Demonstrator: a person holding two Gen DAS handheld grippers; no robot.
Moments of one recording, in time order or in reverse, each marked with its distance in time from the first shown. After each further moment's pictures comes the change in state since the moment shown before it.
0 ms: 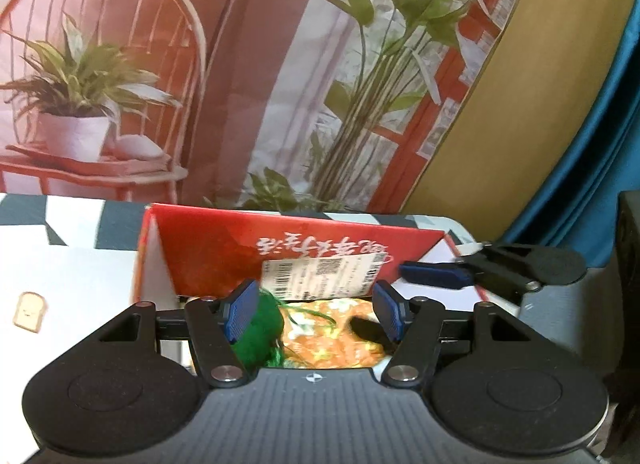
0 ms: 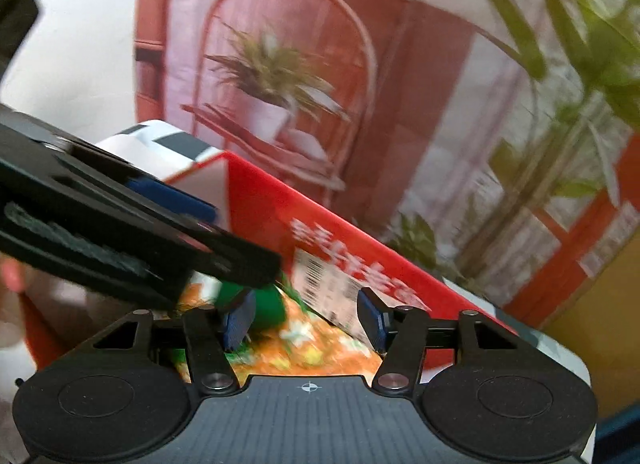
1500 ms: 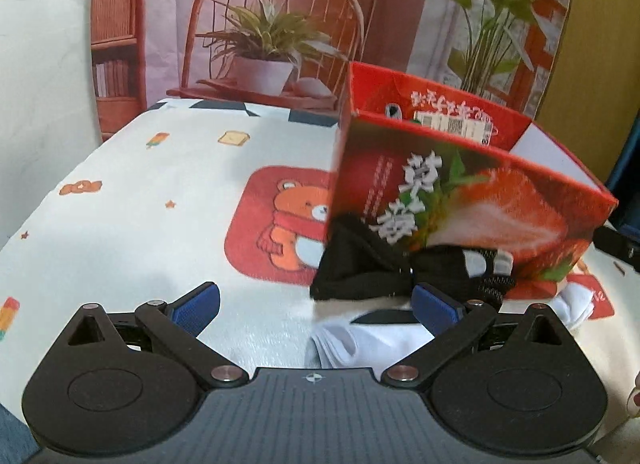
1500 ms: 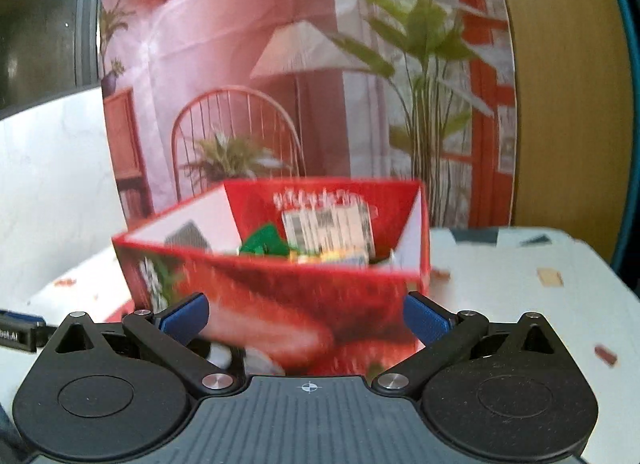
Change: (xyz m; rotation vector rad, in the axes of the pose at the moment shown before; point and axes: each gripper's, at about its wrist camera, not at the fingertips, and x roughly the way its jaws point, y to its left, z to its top) left arm -0.138 0.011 -0.206 -0.078 -0.050 0.413; right arm -0.143 0.017 -0.212 0.381 -0.354 -0.022
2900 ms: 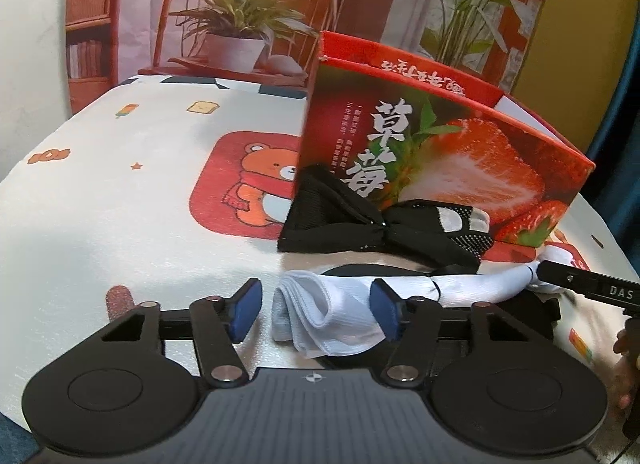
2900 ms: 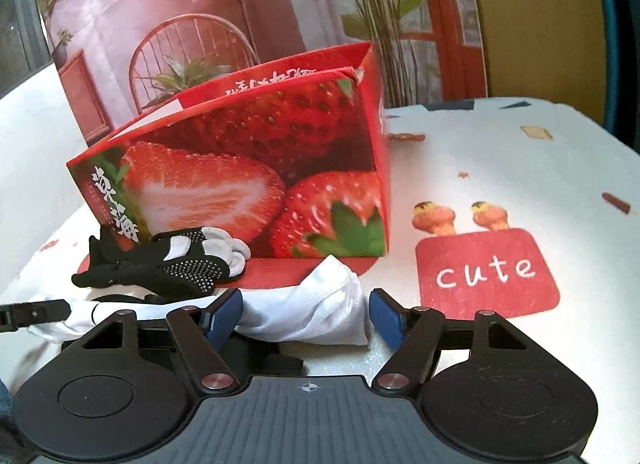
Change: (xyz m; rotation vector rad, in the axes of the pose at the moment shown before) left arm 0.010 0.000 -0.026 0.016 0.038 -0.109; right arm 0.019 -0.028 -0.067 0.193 0.221 -0.012
